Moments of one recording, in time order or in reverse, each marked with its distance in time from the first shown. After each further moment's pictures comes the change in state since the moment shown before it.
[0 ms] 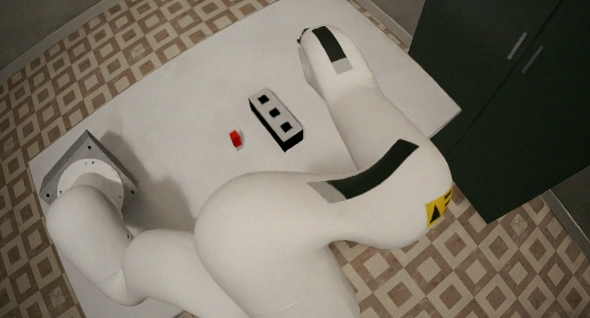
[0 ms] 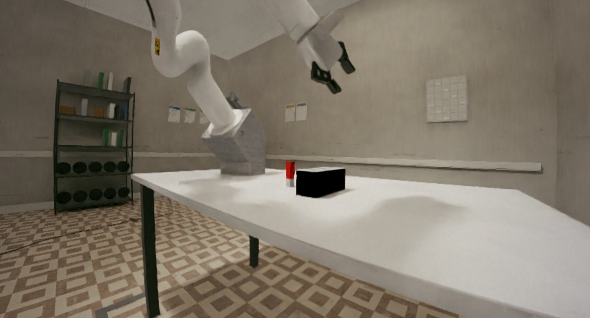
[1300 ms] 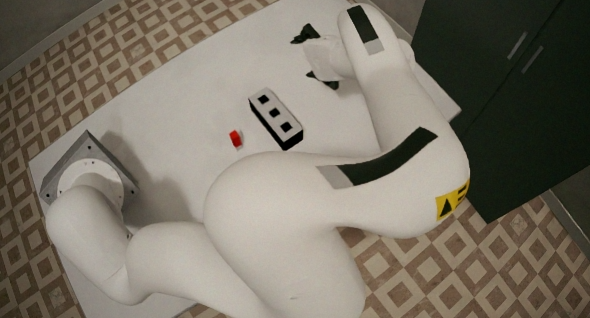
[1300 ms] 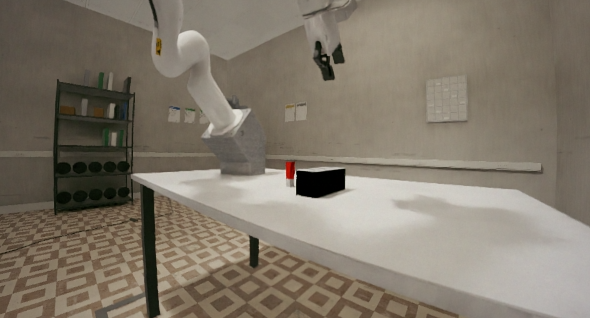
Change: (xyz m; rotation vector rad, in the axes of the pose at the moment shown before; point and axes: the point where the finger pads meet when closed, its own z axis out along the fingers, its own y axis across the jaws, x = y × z) arm -0.012 -0.012 -0.037 -0.039 -0.387 -0.189
